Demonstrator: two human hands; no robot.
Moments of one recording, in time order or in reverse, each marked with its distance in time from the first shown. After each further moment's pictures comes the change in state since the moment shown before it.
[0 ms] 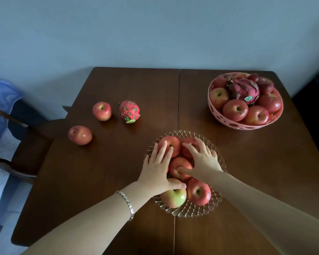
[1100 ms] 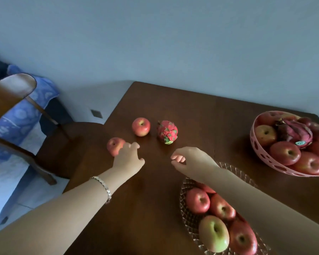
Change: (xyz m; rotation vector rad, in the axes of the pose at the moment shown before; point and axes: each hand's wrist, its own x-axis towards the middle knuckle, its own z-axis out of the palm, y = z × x) left_hand -0.015 -0.175 -0.084 -0.253 0.317 -0.523; right_hand 0.053 -0.166 -0.055 0.048 -0.100 -0.327
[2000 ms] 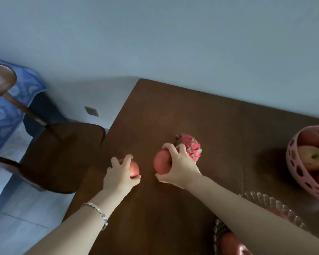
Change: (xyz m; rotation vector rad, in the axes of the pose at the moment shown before) left_hand 0.096 -0.092 0.020 0.068 -0.073 -0.124; right_hand 0.155 -0.035 0.061 0.094 0.028 0.121
